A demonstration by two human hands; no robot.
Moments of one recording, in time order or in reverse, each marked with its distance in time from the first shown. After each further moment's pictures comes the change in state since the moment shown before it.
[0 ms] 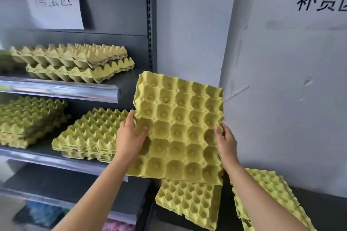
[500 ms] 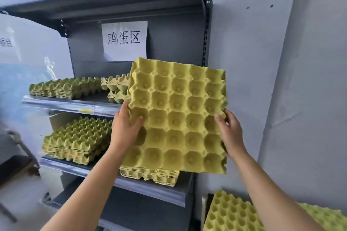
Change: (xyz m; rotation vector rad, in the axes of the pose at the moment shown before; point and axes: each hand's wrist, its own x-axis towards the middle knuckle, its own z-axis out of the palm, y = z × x) left_hand 0.073 -0.057 -0.229 -0.047 0.199 0.094; right_hand -0.054 -0.183 0.156 0.237 -0.138 -0.233
